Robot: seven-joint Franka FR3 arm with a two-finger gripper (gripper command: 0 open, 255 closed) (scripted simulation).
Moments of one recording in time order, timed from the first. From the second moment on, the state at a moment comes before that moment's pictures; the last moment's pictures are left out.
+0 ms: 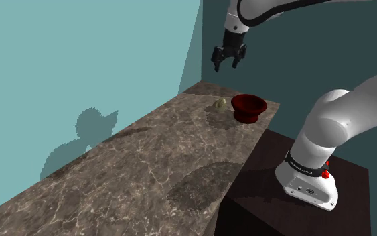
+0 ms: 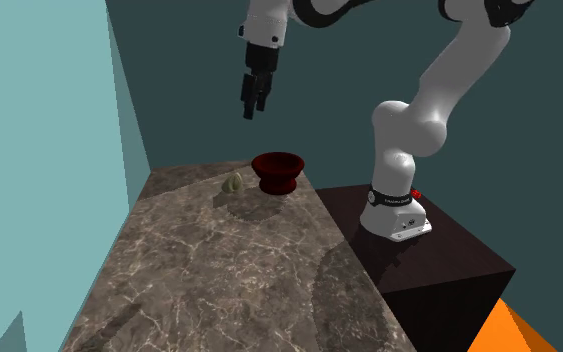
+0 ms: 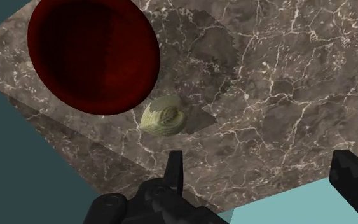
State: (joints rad) arm -0.09 -0.62 -0.02 -2.45 -0.05 2.01 0.35
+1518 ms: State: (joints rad) arm -0.23 0.03 -0.11 -2.47 0.12 2.65 0.64
